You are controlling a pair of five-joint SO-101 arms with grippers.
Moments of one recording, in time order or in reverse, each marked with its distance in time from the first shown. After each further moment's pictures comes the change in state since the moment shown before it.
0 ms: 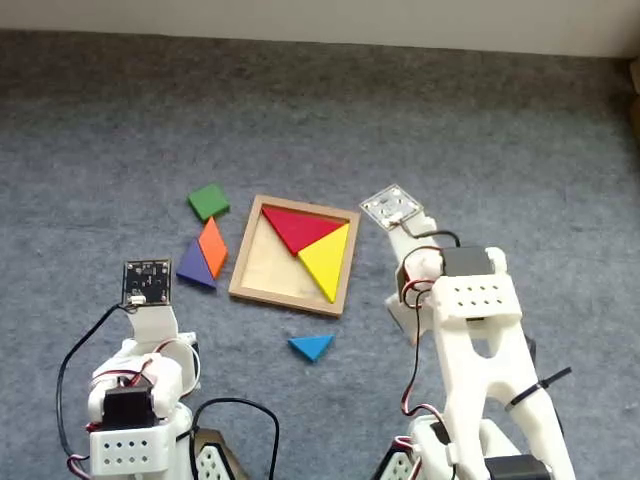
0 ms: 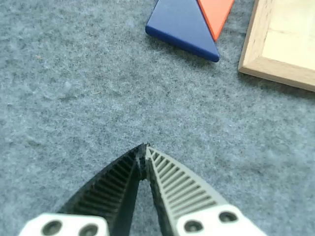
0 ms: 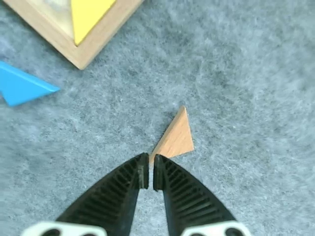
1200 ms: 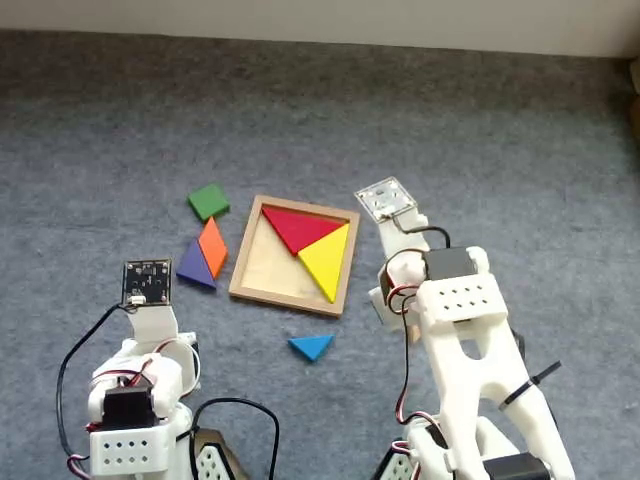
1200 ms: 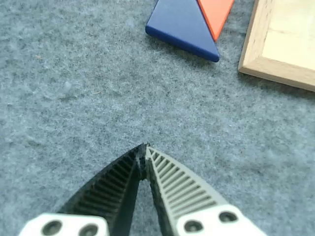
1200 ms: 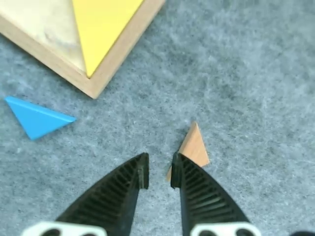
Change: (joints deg) left arm 0.0 0.0 0.0 0.0 0.0; right arm -5.3 0.0 0.0 -1.7 -10.1
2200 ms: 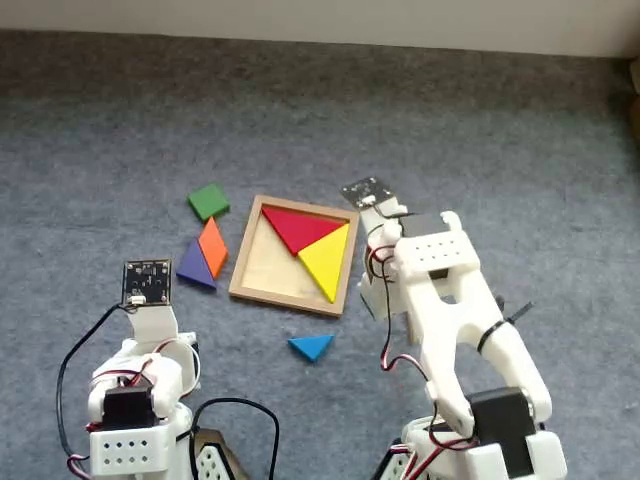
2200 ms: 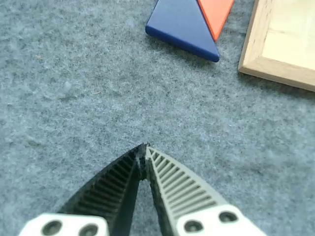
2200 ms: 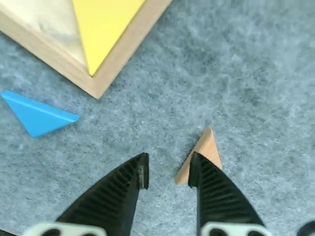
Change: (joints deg) left arm 0.0 0.0 0.0 0.0 0.0; right arm -2.1 19.4 -11.8 4.6 -0.4
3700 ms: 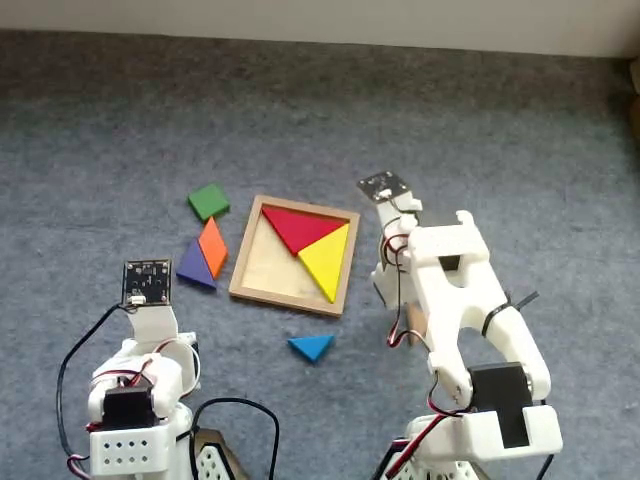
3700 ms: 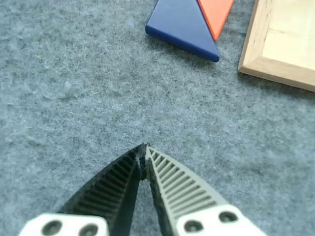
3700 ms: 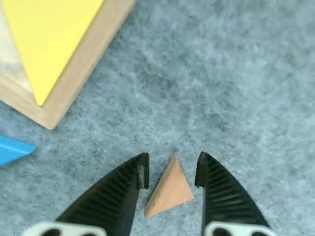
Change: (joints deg) left arm 0.0 0.0 0.0 0.0 0.0; right arm 5.7 6.5 -0.2 -9.8 4.0
